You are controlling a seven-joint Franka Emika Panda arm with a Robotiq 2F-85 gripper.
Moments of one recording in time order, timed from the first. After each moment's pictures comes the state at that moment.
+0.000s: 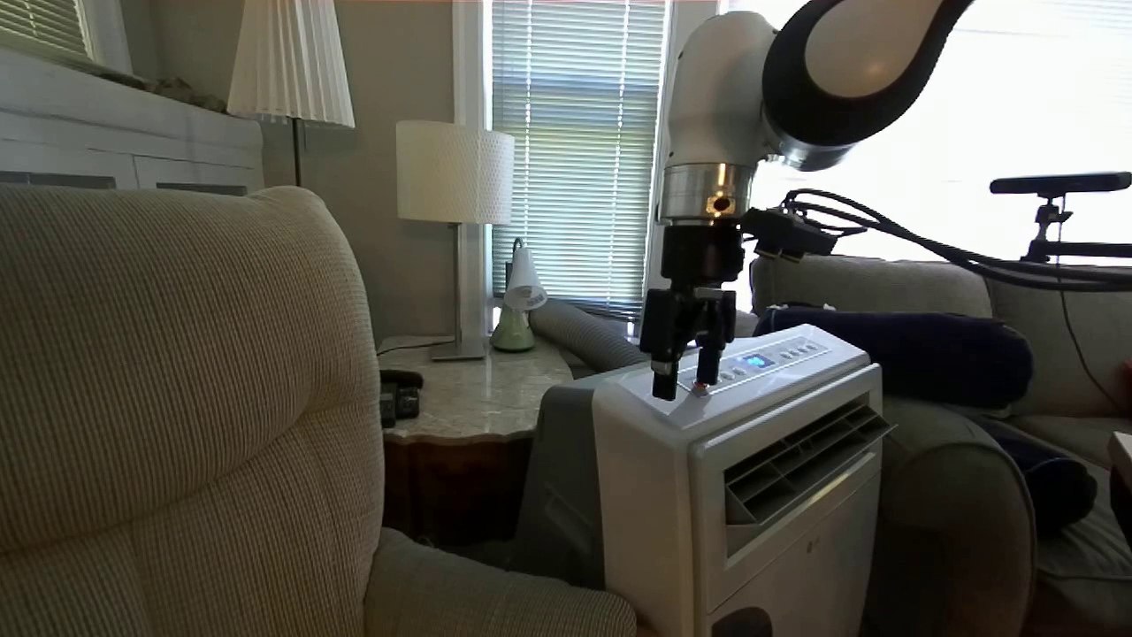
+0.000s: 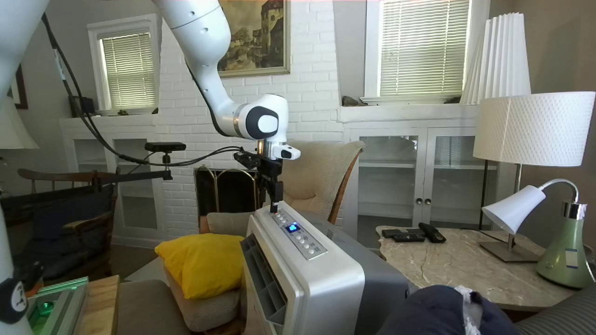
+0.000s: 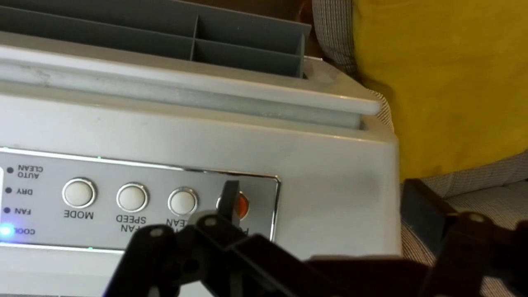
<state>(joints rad) 0.25 0.41 0.17 -2.05 0.06 2.46 0.41</state>
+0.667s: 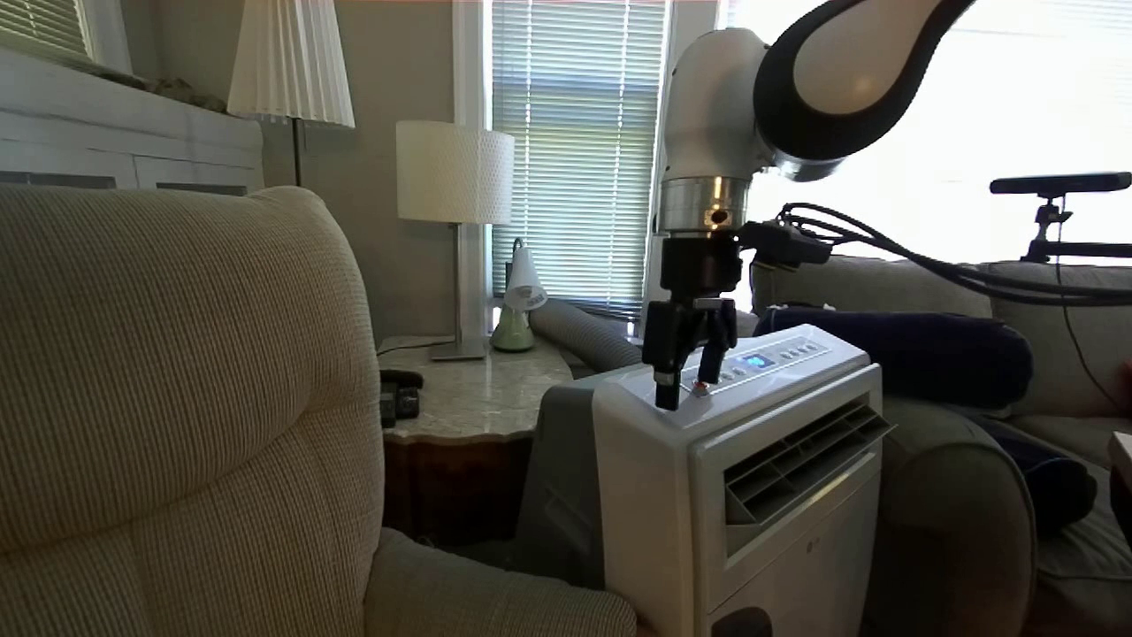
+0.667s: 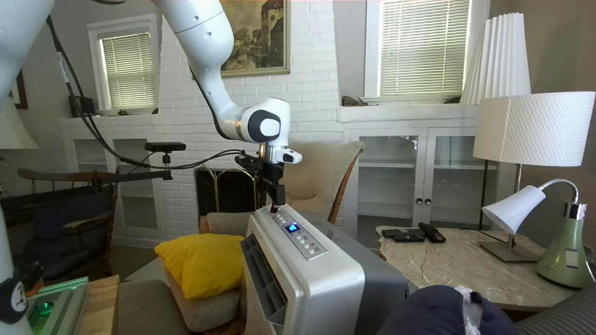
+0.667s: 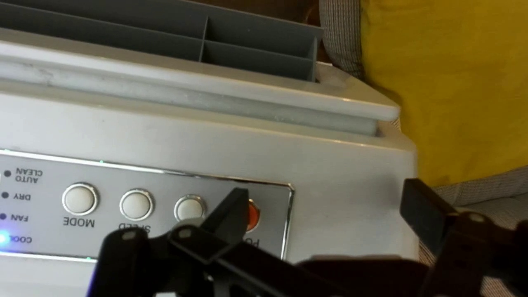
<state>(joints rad) 0.25 0.43 0.16 -2.03 0.06 2.45 0.39</state>
